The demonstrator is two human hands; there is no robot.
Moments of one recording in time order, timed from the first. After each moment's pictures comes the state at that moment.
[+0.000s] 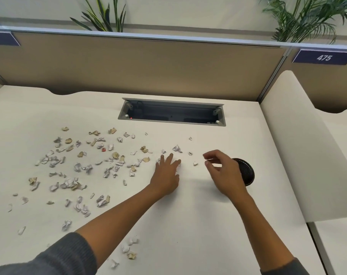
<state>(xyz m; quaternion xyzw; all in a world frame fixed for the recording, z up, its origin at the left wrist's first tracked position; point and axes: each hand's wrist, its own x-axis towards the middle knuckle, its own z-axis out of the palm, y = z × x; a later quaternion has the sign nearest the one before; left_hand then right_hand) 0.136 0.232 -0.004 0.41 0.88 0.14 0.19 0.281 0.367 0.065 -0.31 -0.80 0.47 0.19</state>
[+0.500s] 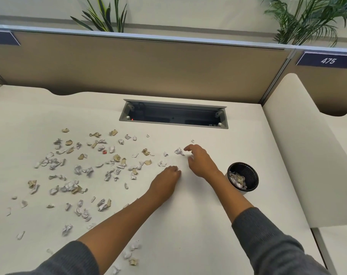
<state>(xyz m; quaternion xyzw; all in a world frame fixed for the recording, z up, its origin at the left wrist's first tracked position) 0.125 0.227 -0.017 0.50 0.86 0.06 0.13 0.185 0.383 0.011 -0.25 -0.91 0.32 0.02</state>
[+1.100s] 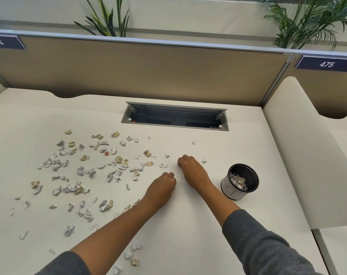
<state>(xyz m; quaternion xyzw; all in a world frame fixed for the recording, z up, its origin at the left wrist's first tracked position) 0.131 0.207 -0.015 0.50 0.86 0.05 0.12 0.180 0.355 -0.018 -0.18 -0.97 0.14 -0.02</state>
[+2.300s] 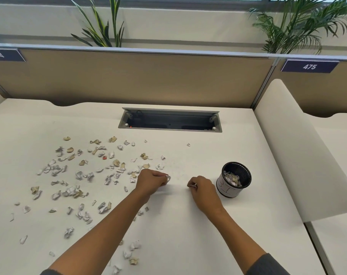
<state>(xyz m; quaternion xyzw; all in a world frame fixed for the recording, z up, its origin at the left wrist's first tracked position) 0.123 0.191 0.020 0.07 0.77 0.53 0.35 0.269 0.329 -0.004 -0.31 -0.90 0.31 0.06</state>
